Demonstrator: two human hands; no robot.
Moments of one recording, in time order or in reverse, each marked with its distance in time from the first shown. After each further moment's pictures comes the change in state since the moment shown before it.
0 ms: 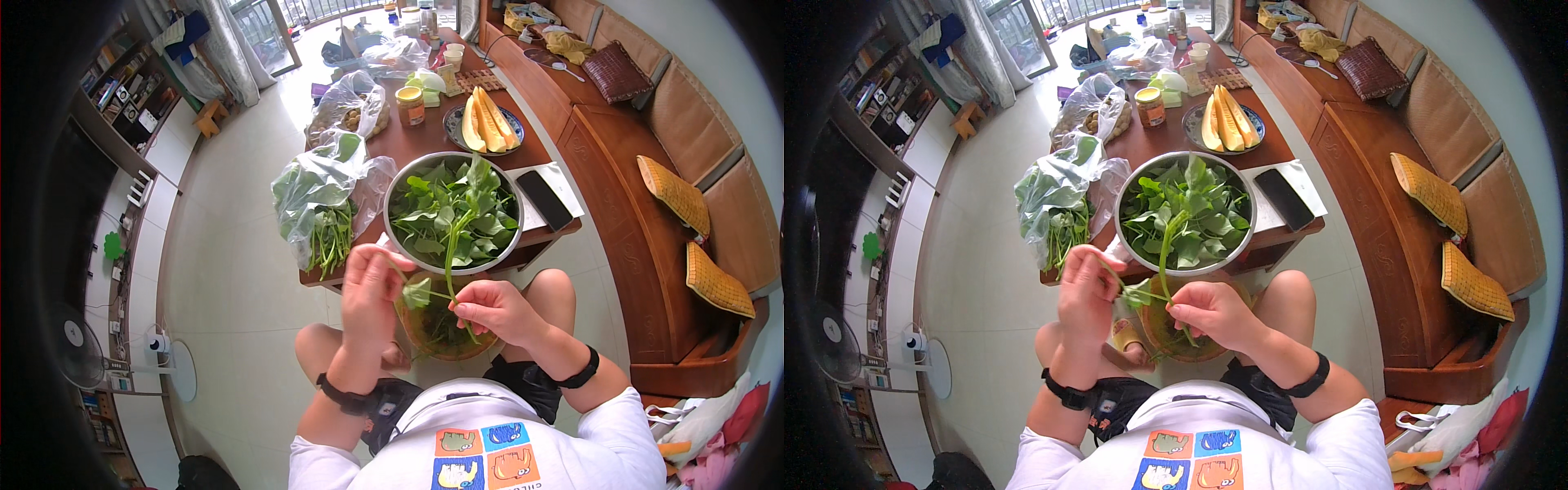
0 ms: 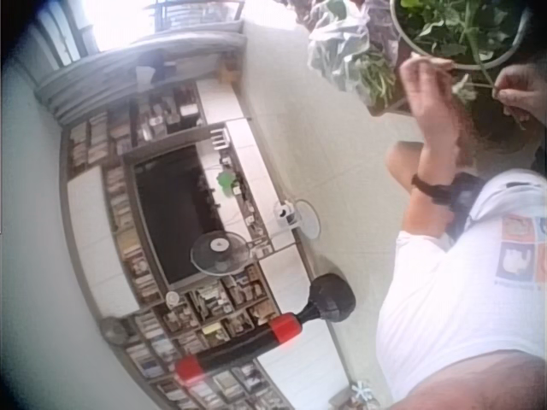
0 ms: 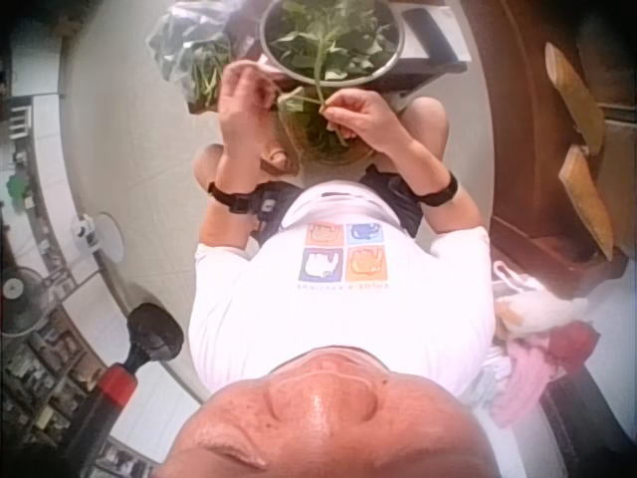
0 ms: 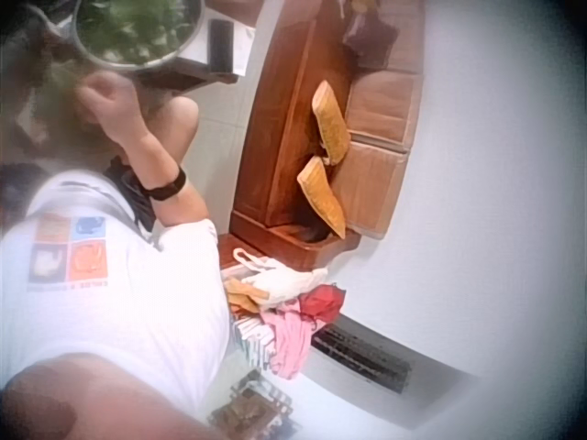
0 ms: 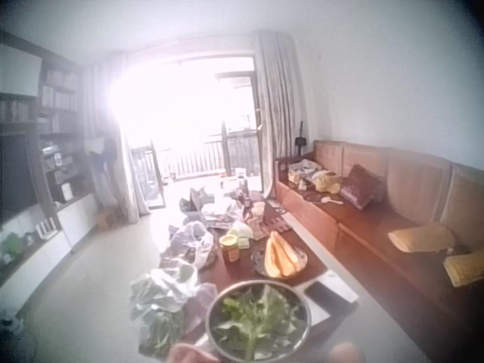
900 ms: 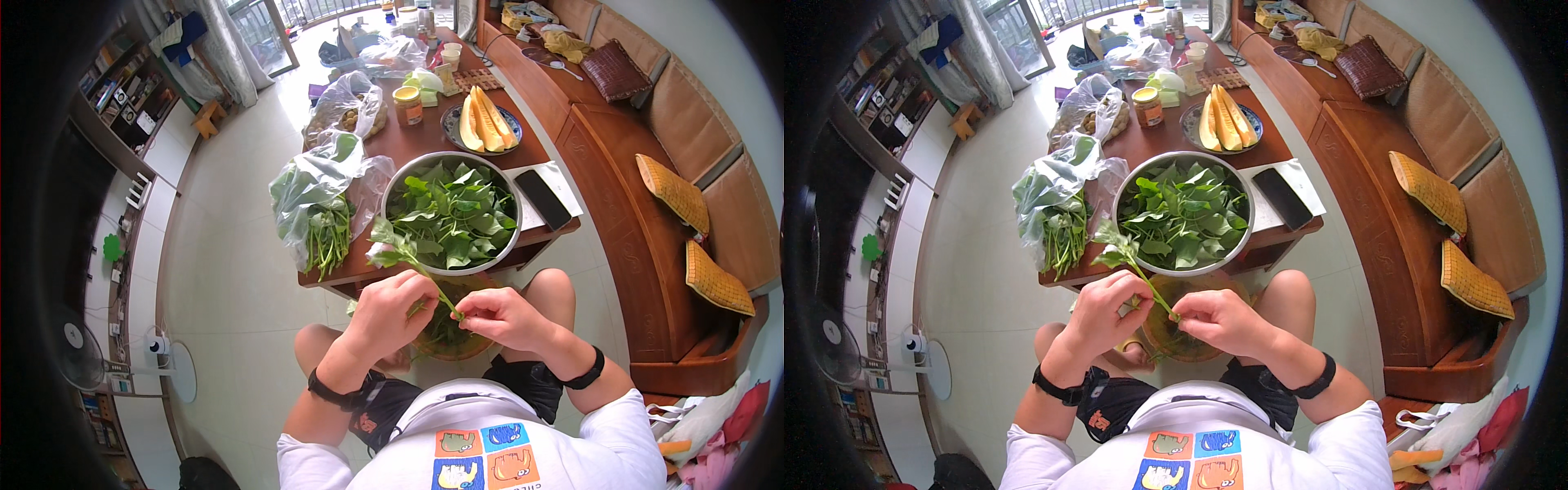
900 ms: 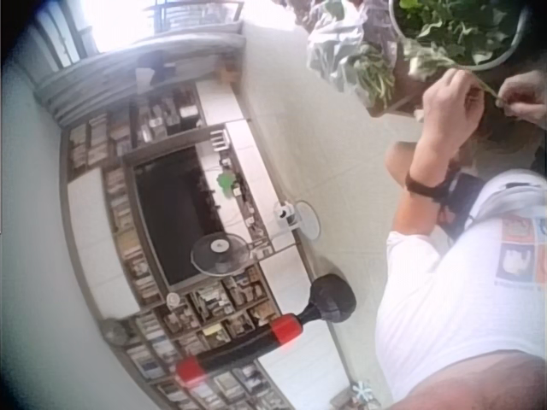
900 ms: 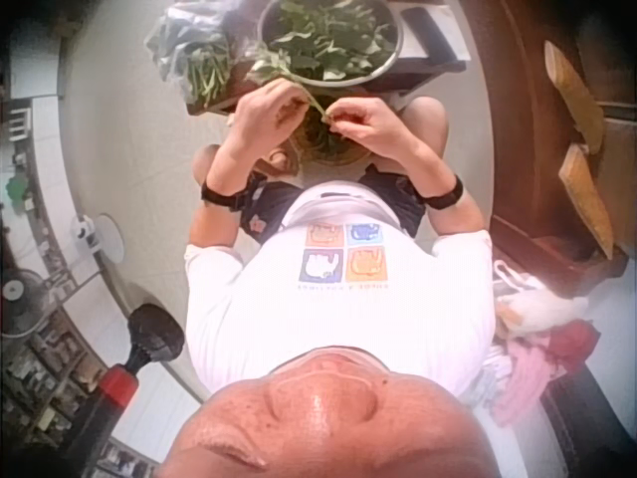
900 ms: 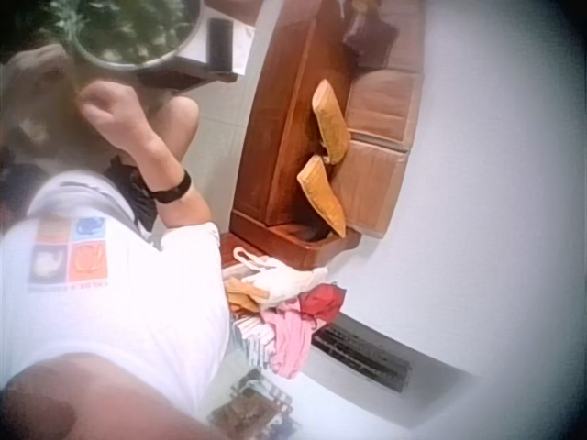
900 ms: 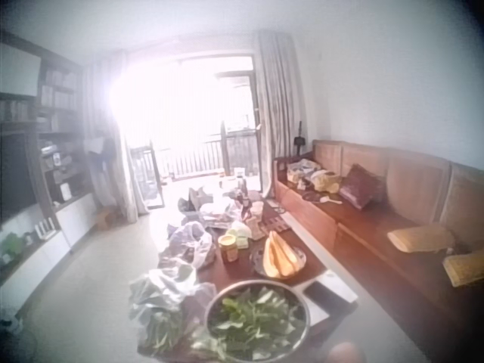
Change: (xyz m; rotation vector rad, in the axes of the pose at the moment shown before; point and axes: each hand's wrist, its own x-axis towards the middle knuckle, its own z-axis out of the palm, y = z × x) left_hand 0.000 0.010 0.002 1.251 -0.547 0.460; right_hand -0.009 0.001 -0.010 -0.379 -0.055 -0.160
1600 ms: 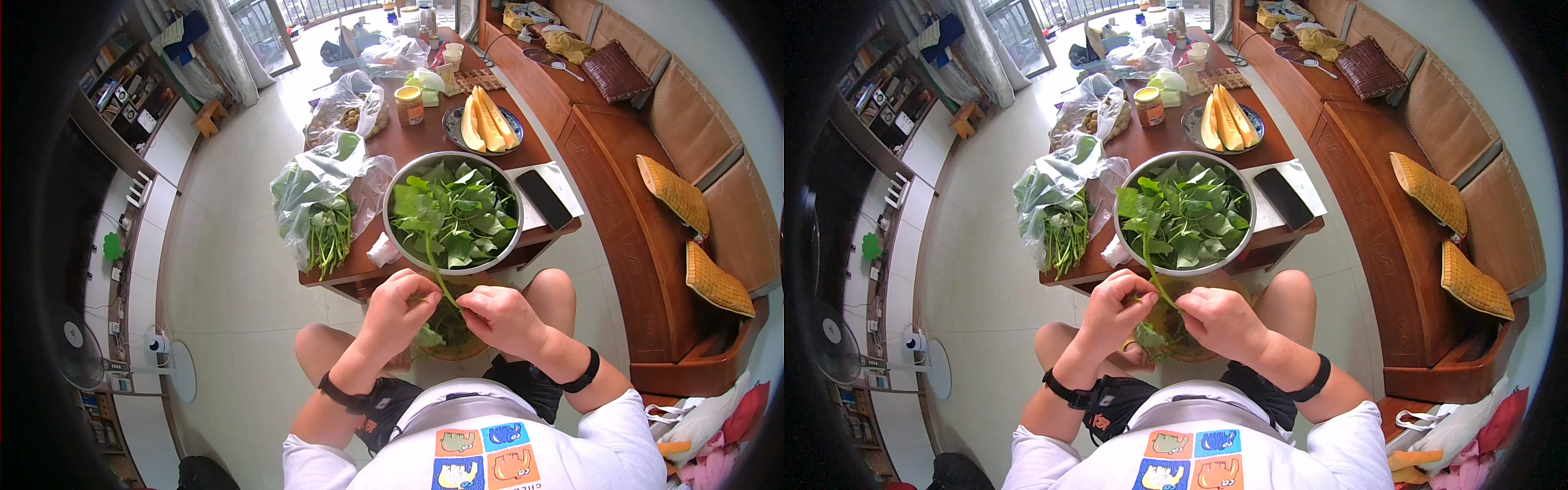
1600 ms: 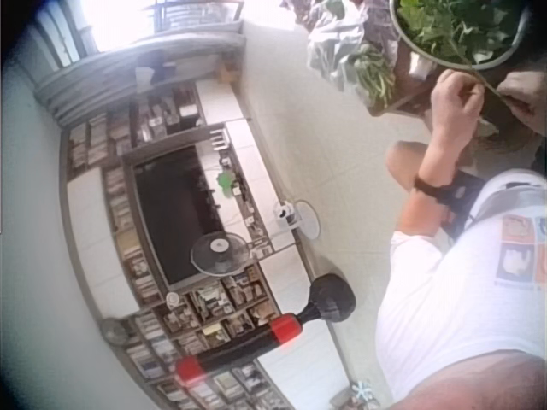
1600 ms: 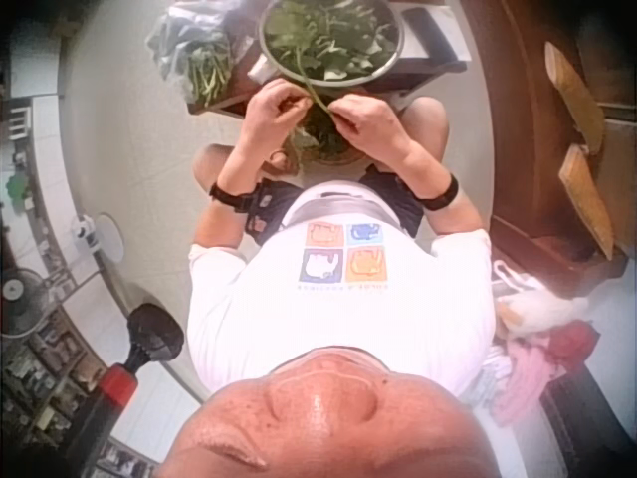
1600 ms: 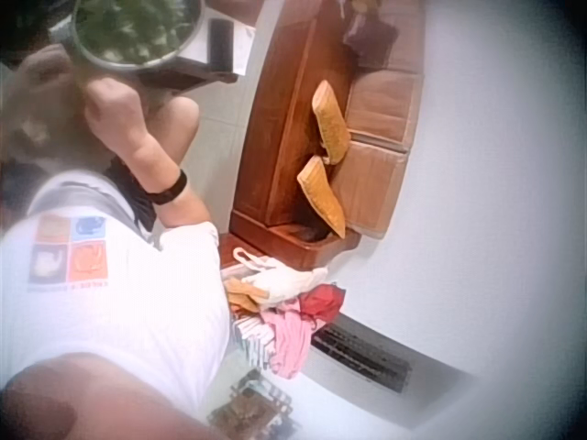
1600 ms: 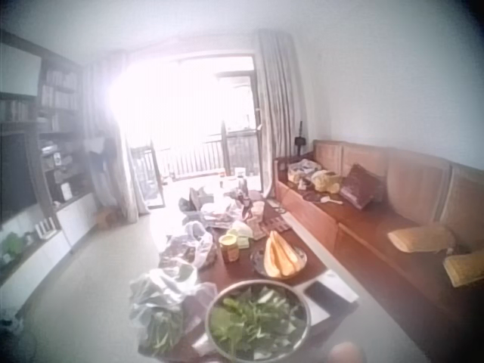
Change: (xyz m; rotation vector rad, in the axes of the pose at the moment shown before) left_hand -0.012 -0.009 0.022 -0.276 0.032 -0.335; right_hand 0.006 0.001 0.011 -0.694 0.256 -0.455
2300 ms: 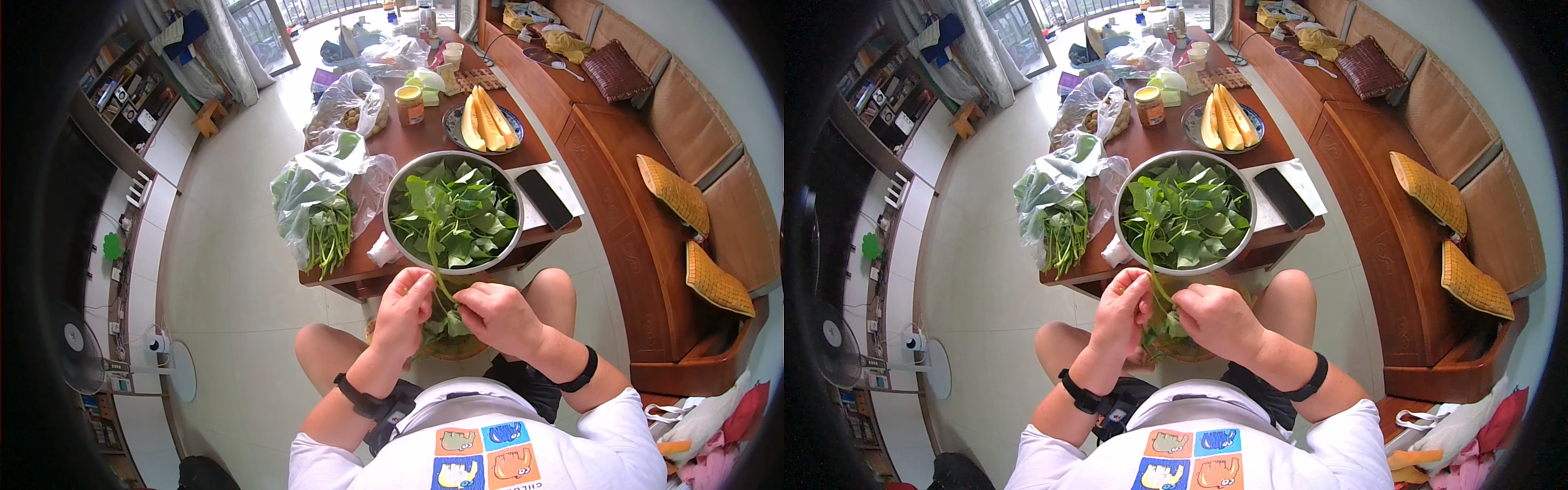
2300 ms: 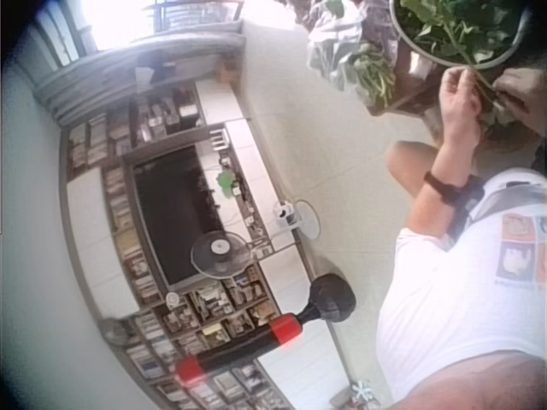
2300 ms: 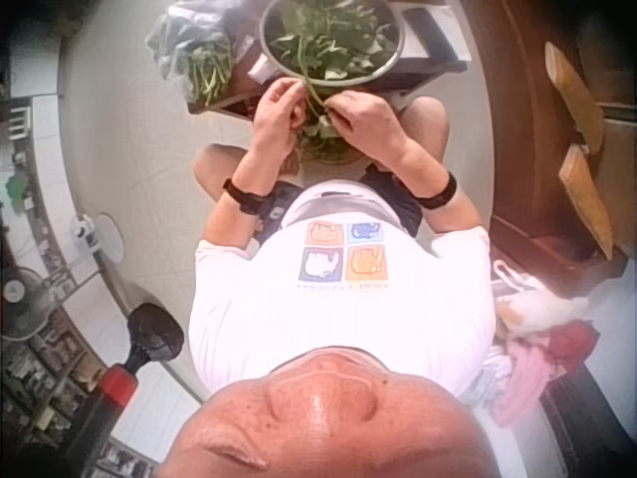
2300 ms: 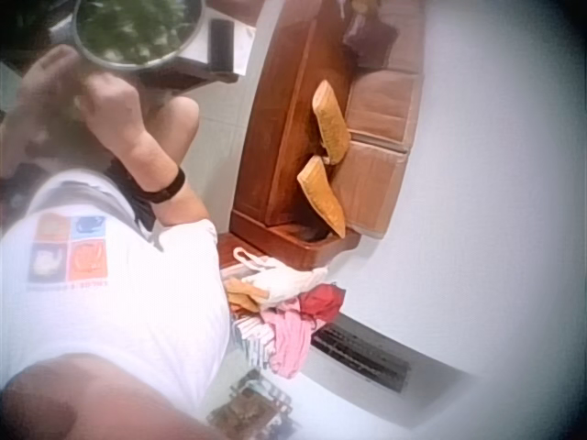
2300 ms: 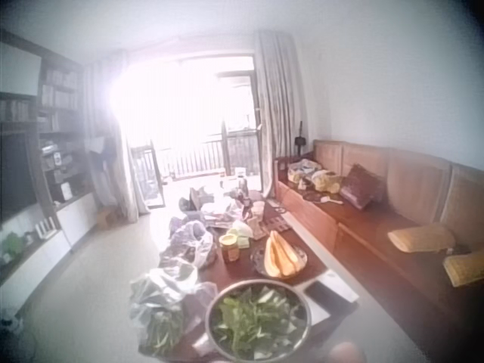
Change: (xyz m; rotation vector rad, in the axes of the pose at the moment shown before) left_hand -0.004 -0.015 0.032 -1.110 0.193 -0.470; right_hand 0.007 -0.007 0.000 -0.080 0.028 -0.003
